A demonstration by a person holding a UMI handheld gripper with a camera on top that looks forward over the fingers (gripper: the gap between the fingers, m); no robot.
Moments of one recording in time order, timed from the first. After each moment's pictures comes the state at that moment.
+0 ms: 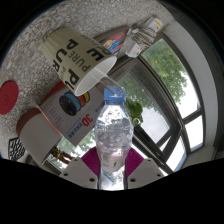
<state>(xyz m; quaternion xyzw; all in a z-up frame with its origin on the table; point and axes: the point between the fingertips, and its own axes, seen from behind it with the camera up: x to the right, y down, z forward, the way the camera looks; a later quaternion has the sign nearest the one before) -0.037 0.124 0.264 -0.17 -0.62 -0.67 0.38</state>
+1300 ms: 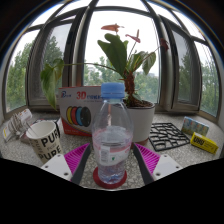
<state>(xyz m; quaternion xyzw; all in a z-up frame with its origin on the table) 0.072 0.082 0.065 -0.81 0.01 -0.02 0.58</state>
